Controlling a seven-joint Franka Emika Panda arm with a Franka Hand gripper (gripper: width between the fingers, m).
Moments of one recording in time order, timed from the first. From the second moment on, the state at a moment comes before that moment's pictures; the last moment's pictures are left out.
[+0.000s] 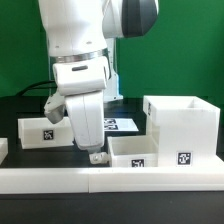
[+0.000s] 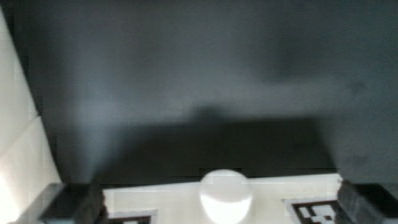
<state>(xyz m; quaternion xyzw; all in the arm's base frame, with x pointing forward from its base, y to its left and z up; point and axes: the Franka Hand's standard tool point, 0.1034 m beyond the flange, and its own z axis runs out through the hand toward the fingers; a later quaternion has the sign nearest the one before) 0.590 -0.044 0.032 -0.72 -0.69 -0.04 0.08</state>
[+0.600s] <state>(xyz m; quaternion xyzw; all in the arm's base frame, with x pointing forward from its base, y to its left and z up) 0.586 -0.026 0.027 -0.71 -0.70 -0.04 0.09</state>
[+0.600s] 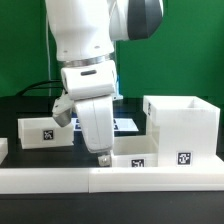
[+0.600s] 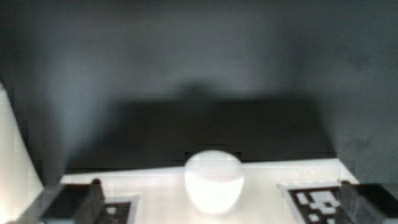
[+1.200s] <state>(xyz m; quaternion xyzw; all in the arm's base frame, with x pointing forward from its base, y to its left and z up) 0.588 -0.001 0.026 -0.71 -0.69 -0.04 0.09</state>
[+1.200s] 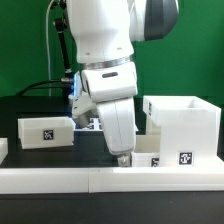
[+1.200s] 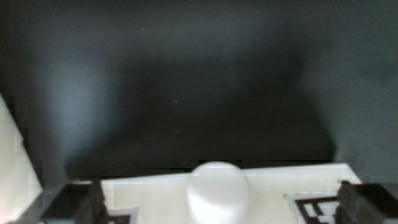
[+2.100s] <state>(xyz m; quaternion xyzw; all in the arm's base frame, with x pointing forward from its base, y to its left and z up) 0.585 0.037 0.023 -0.70 -0.71 -0.03 0.10</state>
